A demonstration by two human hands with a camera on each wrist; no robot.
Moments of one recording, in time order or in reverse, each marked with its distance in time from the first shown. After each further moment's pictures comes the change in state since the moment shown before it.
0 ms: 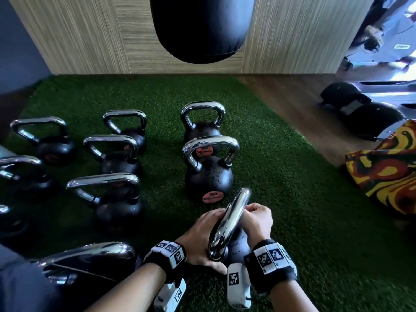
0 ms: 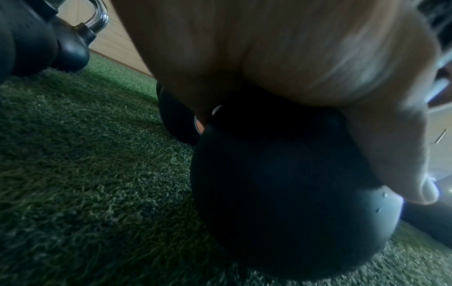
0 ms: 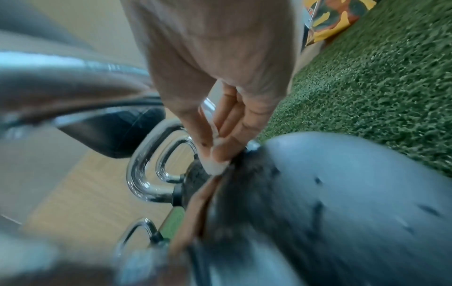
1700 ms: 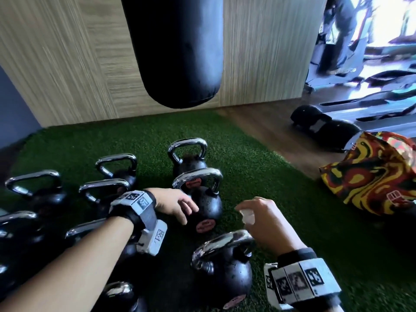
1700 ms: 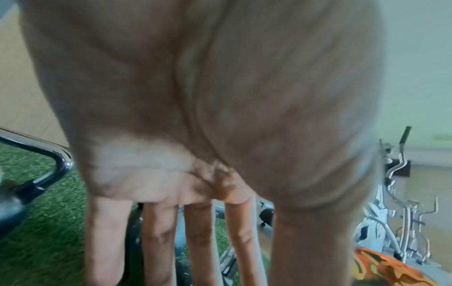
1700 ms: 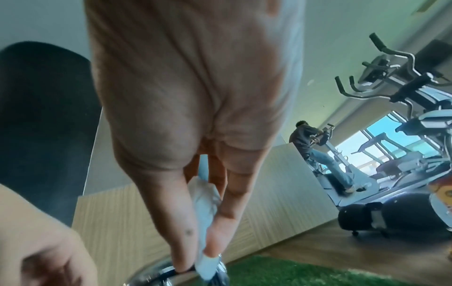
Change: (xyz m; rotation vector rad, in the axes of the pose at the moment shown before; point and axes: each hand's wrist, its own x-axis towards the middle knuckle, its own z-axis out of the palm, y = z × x) left_hand 0.087 0.073 -0.199 0.219 -0.554 -0.550; right_hand -0.032 -0.086 -0.098 -0.608 -0.234 -0.753
